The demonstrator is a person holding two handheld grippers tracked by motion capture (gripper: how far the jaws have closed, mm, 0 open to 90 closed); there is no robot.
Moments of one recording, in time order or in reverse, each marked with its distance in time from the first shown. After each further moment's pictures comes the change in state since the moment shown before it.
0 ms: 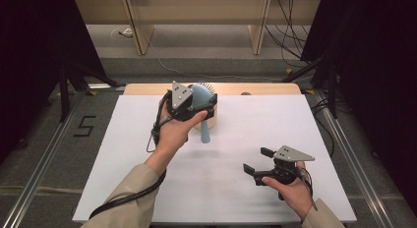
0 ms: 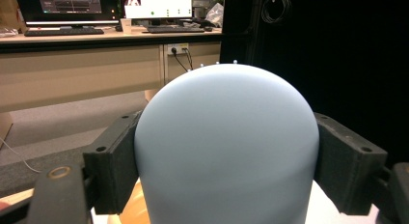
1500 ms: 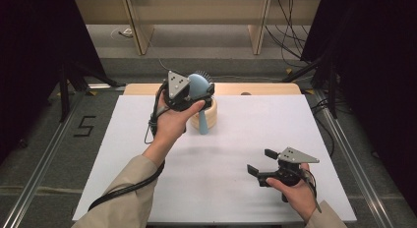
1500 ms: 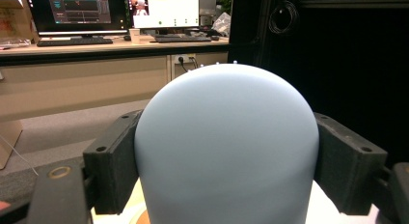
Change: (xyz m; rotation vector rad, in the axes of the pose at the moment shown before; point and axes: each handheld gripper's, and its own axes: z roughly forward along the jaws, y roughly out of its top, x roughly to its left) left arm 0.010 0.019 0.007 -0.028 0.023 -0.003; right arm -0.005 -0.006 -0.008 0.000 -0.020 0.022
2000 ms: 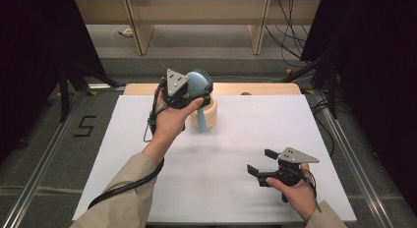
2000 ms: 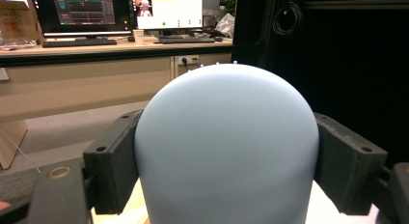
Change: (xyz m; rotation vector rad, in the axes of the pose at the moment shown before) left arm 0.005 0.003 0.003 -0.003 0.015 0.000; right arm 0.000 0.000 0.000 0.002 0.000 0.002
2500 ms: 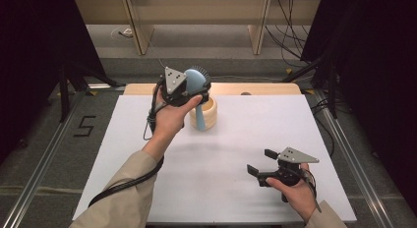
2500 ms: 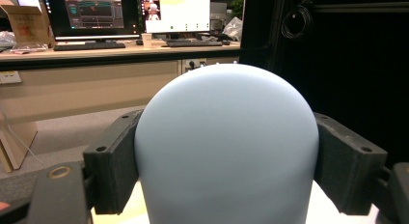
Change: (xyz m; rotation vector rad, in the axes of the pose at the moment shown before) left arm 0.006 0.002 0.005 -0.018 0.029 0.000; right arm 0.000 0.000 0.000 0.001 0.001 0.000
